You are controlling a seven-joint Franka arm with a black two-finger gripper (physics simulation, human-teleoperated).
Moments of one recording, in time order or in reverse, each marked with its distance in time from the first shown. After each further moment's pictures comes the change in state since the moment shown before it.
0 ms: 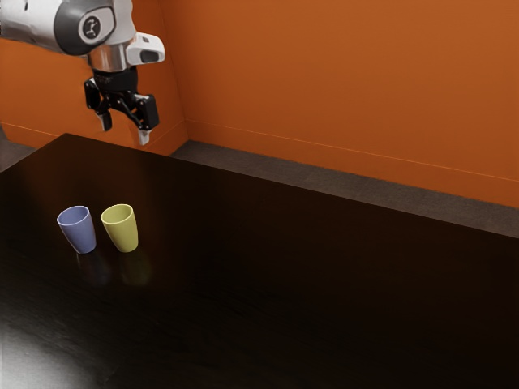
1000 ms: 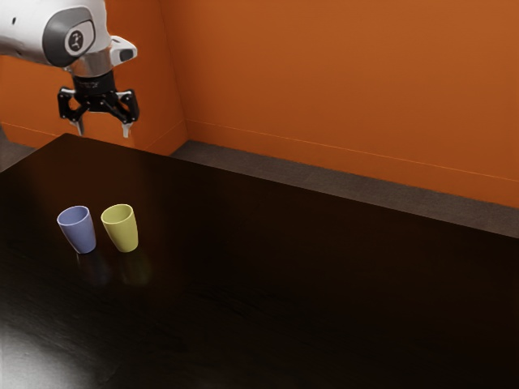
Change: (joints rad) arm 0.015 0.062 0.155 -0.004 0.009 0.117 -0.406
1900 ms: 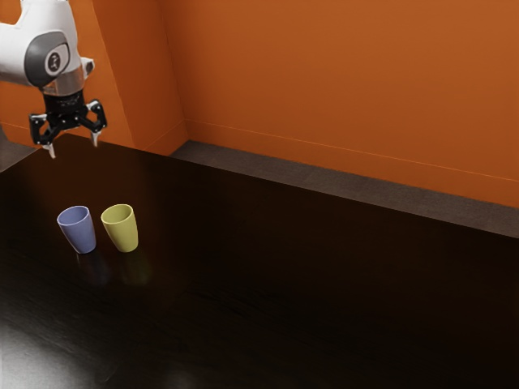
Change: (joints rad) arm 0.005 0.040 0.135 -0.064 -0.005 0.079 -0.419
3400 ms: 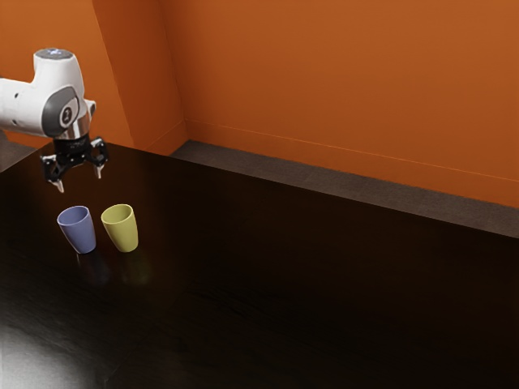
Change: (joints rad) arm 0.009 0.138 0.072 -0.121 -0.048 0.282 -0.034
